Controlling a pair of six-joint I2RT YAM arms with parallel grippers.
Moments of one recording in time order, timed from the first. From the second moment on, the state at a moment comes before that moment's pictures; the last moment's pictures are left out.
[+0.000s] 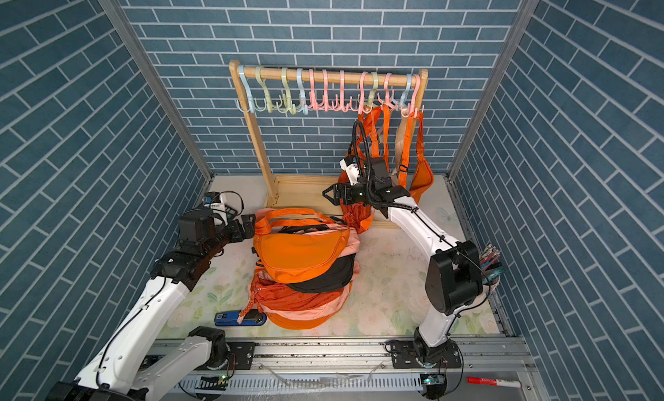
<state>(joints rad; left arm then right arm) -0.19 0.91 0.86 -0.41 -0.04 -0.29 0.47 1.70 1.51 -0.37 -0.56 0.24</state>
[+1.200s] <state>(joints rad) -0.24 1.00 1.07 -0.27 0.13 -0.27 0.42 1.39 1.55 -0.63 -0.21 0.18</state>
